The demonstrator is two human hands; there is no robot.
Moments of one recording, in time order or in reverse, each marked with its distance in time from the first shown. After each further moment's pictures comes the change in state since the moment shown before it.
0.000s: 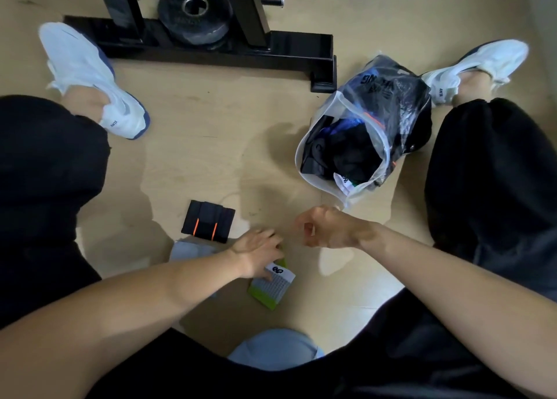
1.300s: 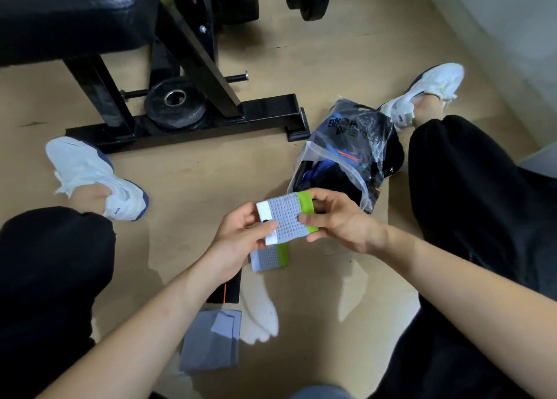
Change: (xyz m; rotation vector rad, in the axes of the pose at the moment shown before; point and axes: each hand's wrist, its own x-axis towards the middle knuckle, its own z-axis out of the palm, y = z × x) left_hand -0.051 -0.032 -0.152 -1.705 0.638 -0.243; right_hand -0.022 -0.027 -0.060 1.236 0.395 -0.163
